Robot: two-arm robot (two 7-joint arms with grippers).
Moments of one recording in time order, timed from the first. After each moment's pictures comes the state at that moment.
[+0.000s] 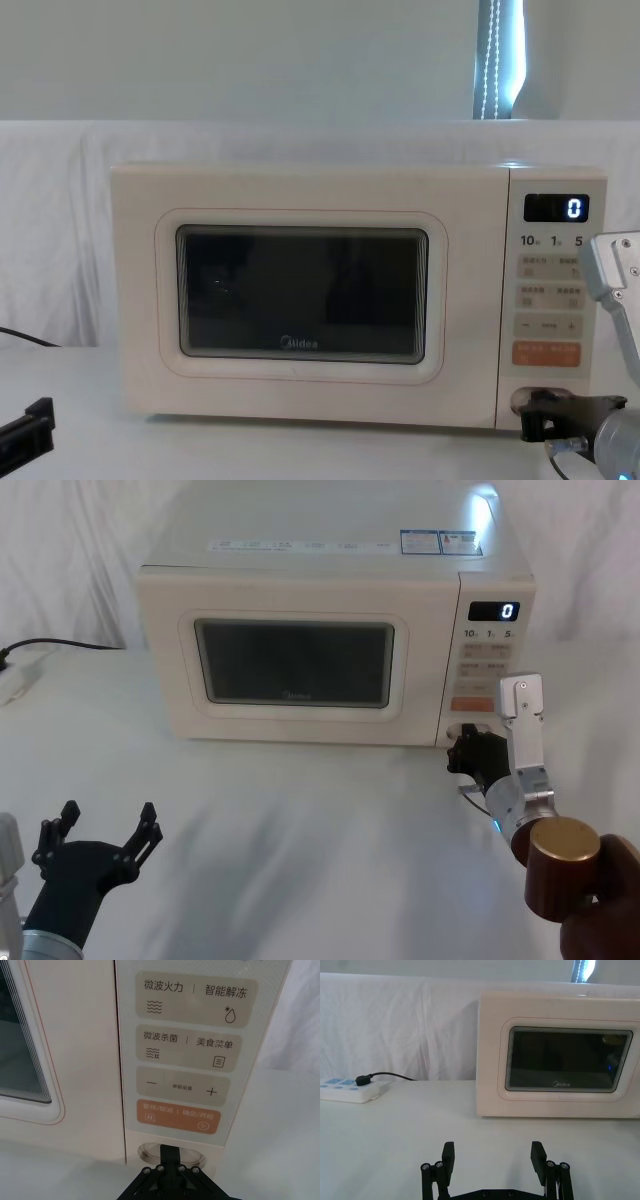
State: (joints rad) left arm 0.27 0.24 0.04 -1.85 -0.25 -0.02 -0.02; right arm 0.43 -0.05 -0.09 -1.02 -0.07 0.03 0.00
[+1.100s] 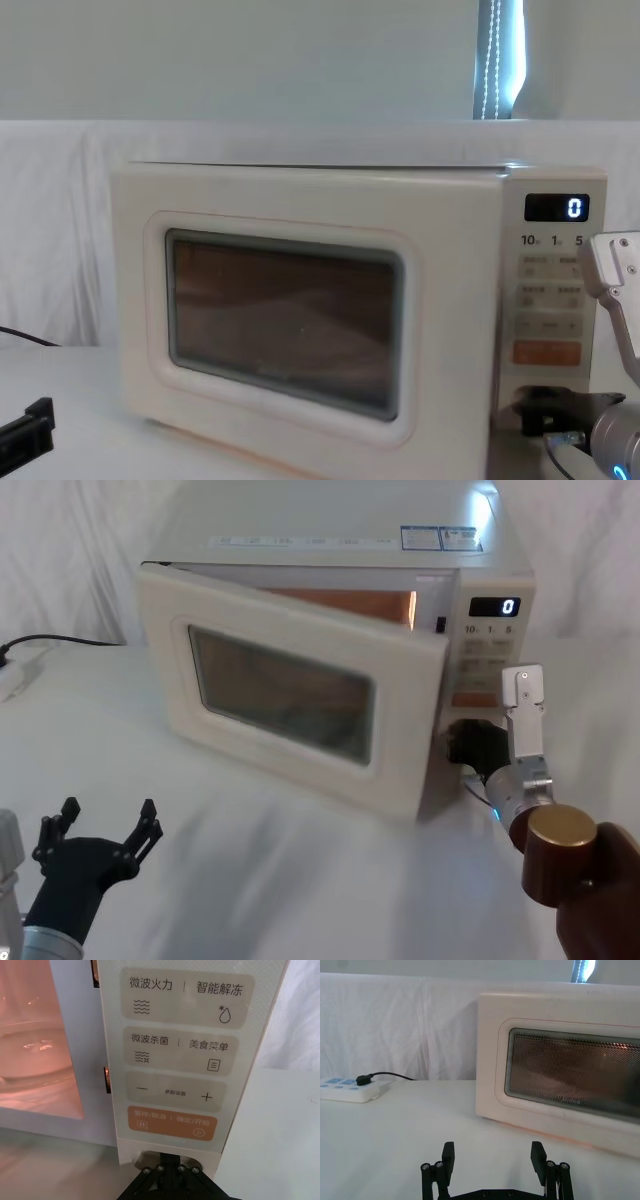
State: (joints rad) left arm 0.27 0.24 0.04 -1.85 -0.25 -0.02 -0.02; right arm 0.48 -0.06 -0.07 -0.94 -0.07 0.00 -0.01
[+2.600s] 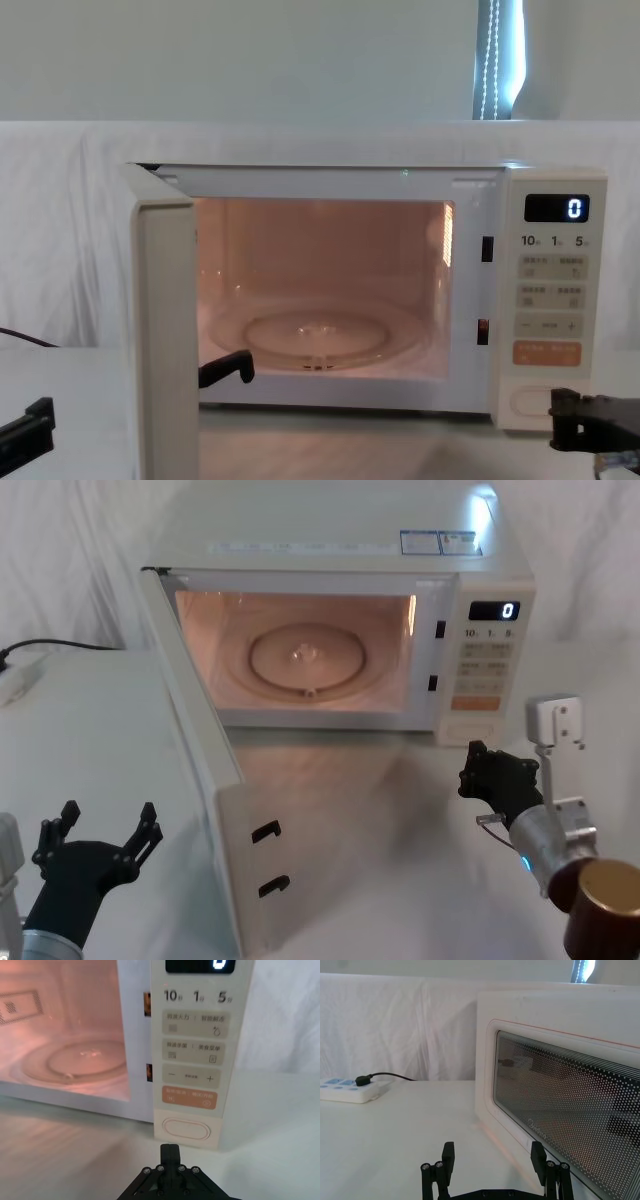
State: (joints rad) left arm 0.27 0.24 0.04 -1.85 -0.25 -0.02 -0.02; right arm 0.18 0.00 -0.10 -1.39 0.00 0.10 0.11
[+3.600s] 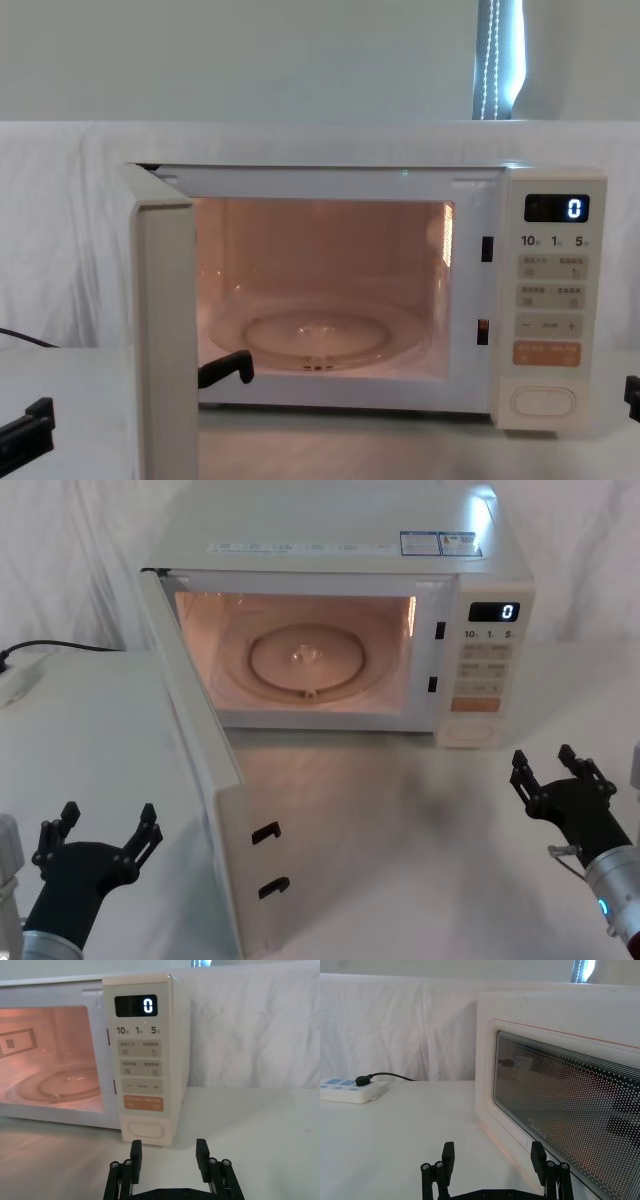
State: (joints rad) left arm 0.27 0.24 0.04 -1.85 -0.25 -0.02 -0.02; right arm 0.00 0.09 -0.04 -1.55 0.14 -0.07 0.14
